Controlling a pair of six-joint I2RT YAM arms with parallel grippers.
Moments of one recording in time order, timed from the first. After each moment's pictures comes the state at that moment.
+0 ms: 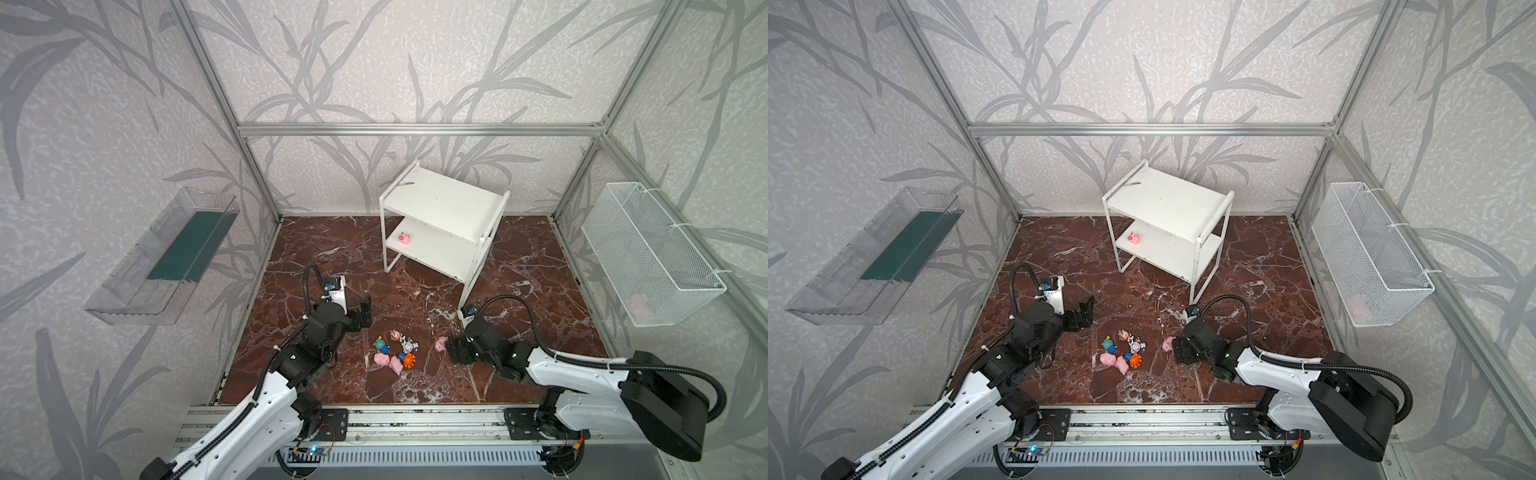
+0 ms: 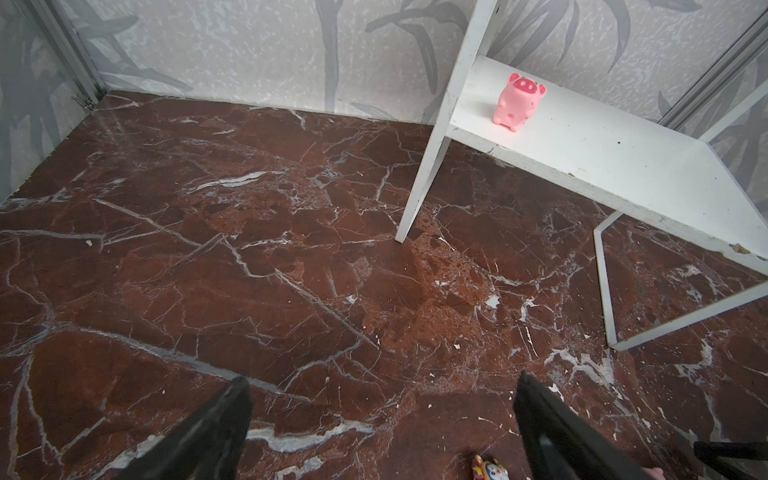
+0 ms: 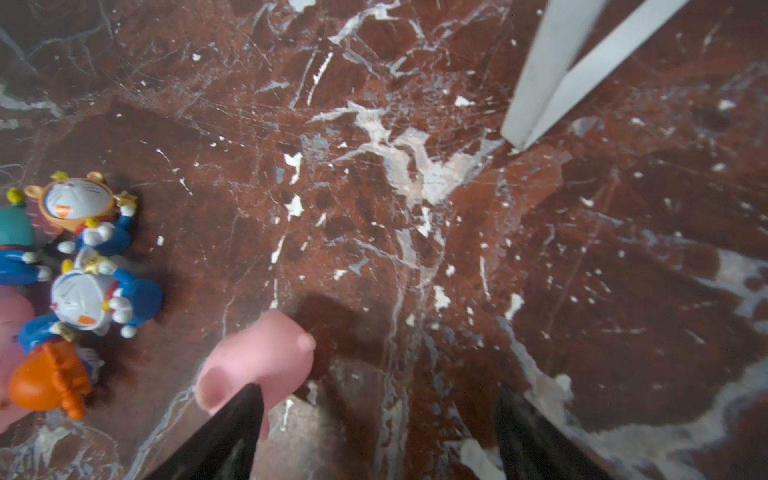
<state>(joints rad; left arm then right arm) -0.56 0.69 0.45 -0.20 -0.32 -0.37 0.86 1.25 0.40 0.00 0.15 0.54</state>
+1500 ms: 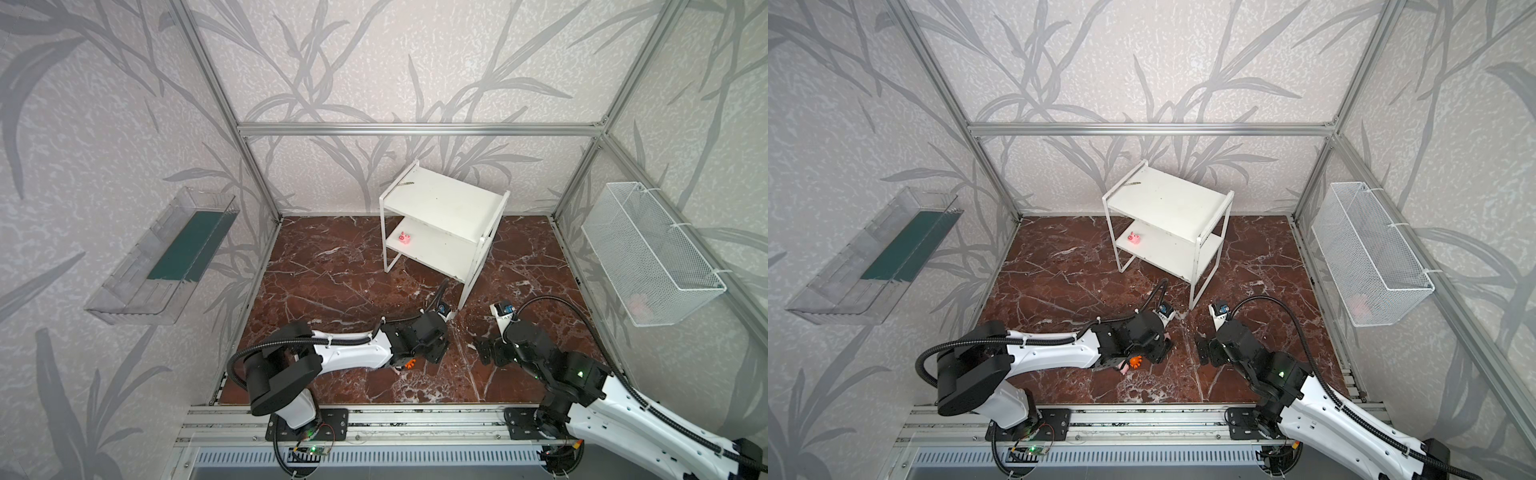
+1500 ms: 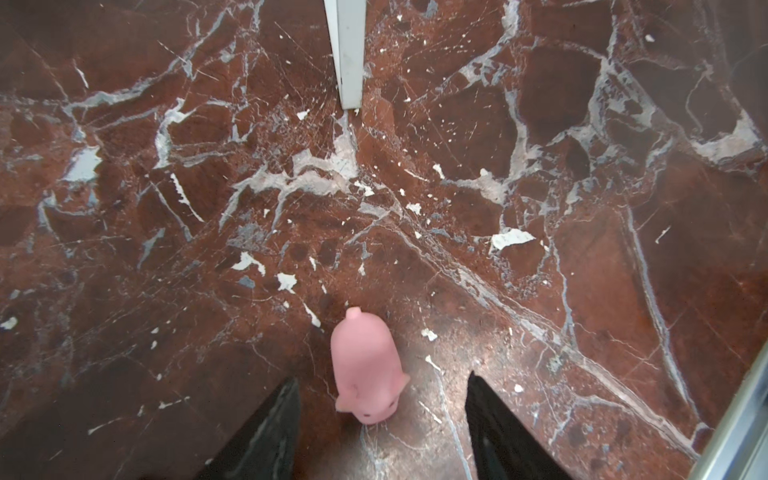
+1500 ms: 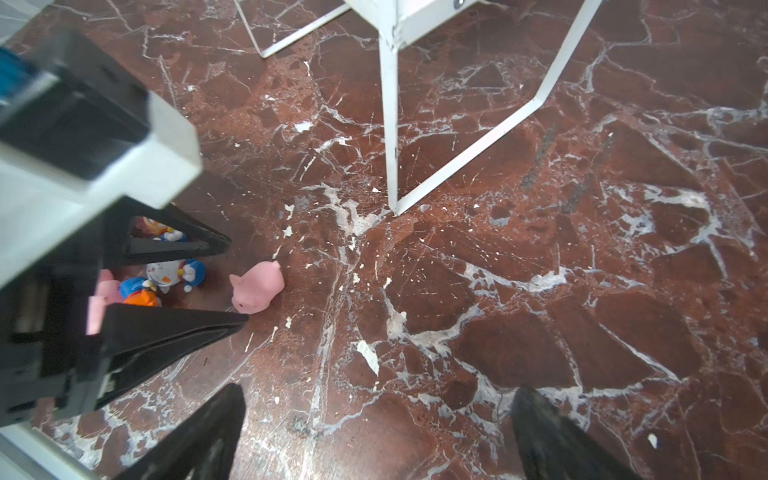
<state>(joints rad) -1.09 1.61 0.84 -0.12 -0.15 -0.37 0.85 0.59 0.51 -0.64 0.29 0.38</state>
